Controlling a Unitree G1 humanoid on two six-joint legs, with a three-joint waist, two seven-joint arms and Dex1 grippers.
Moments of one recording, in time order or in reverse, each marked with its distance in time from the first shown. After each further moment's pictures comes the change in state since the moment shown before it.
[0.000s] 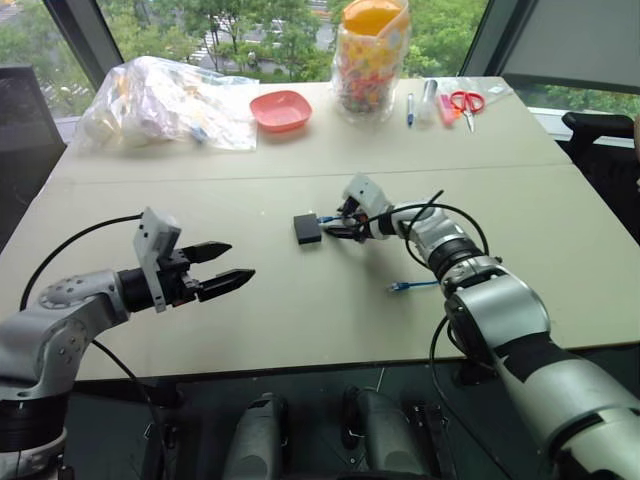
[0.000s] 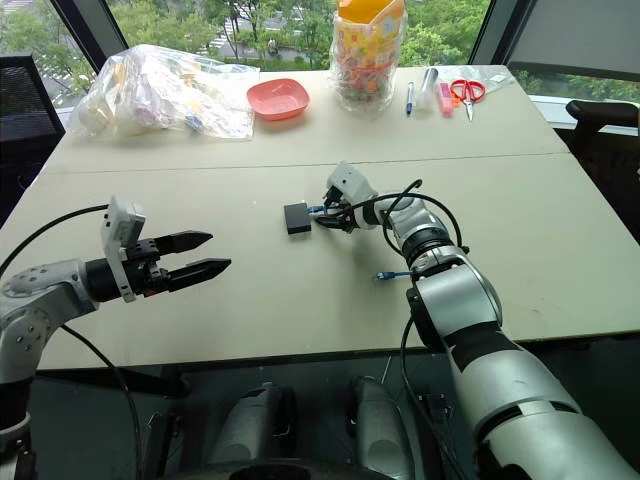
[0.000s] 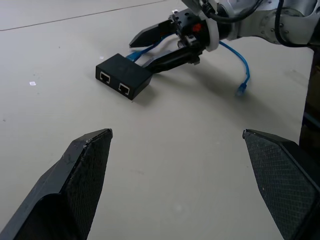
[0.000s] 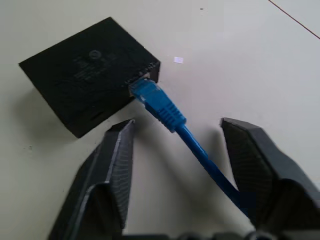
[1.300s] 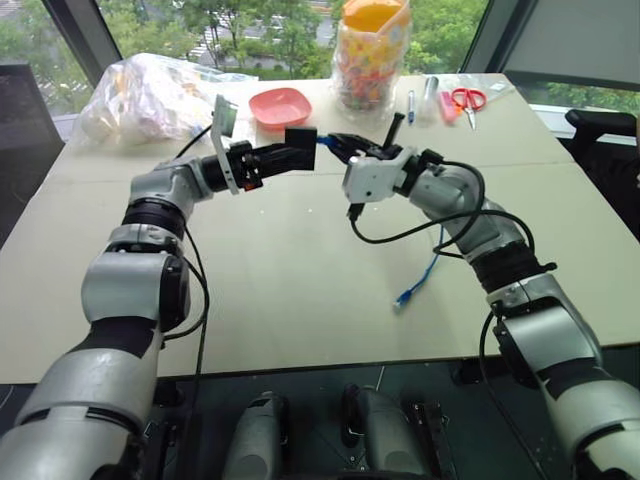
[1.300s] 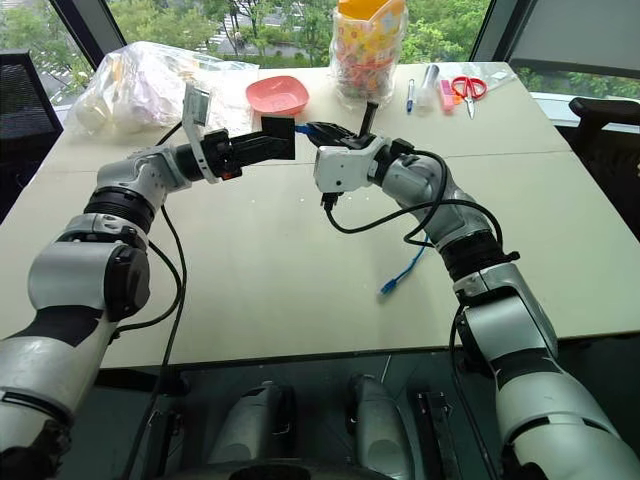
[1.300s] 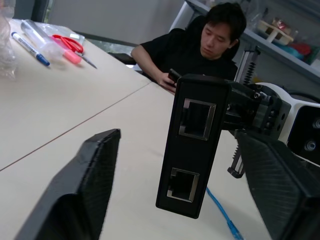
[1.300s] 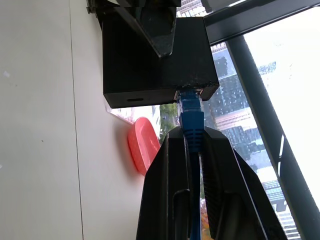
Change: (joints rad) left arm -1.141 -0.347 -0.184 1.626 0.399 -0.477 -0.527; right arm 0.210 -0.264 0.092 -0.784 -0.344 -0.457 -0.499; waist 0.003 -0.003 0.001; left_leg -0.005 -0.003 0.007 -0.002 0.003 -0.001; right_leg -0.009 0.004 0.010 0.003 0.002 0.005
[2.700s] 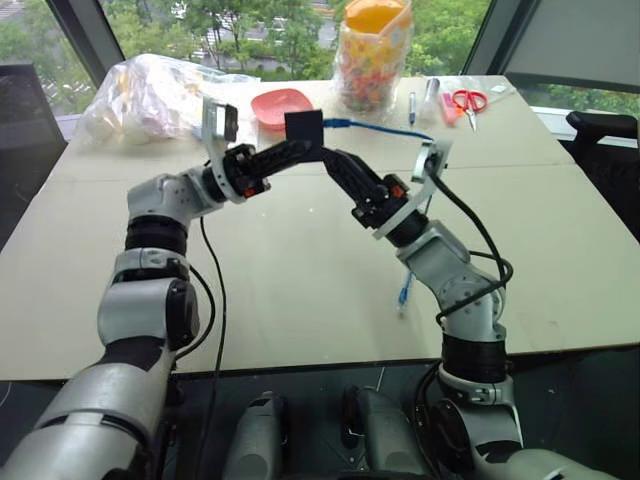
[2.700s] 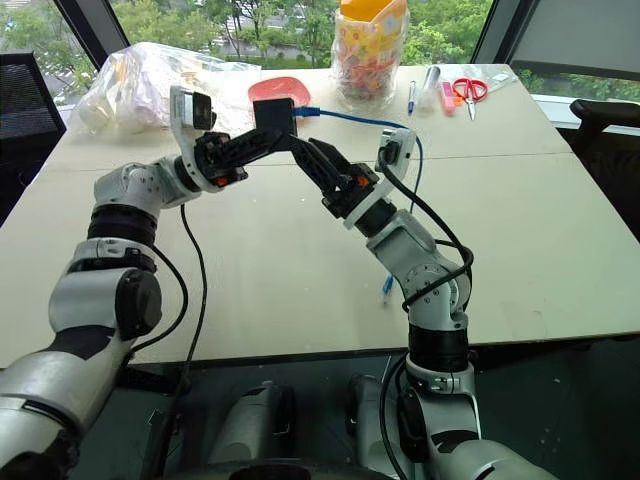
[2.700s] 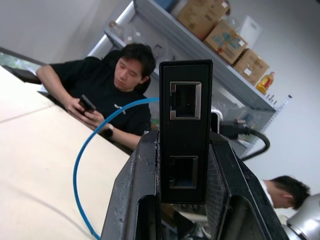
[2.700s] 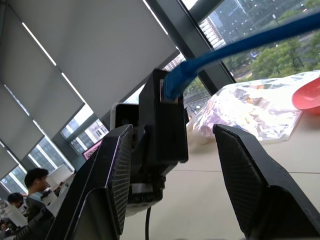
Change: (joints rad) left arm 0.183 -0.053 0.126 -0.396 -0.153 0.460 -0.138; right arm 0.425 0.448 -0.440 -0.762 1.325 1.178 -0.023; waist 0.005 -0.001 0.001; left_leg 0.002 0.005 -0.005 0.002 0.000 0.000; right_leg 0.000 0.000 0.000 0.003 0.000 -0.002
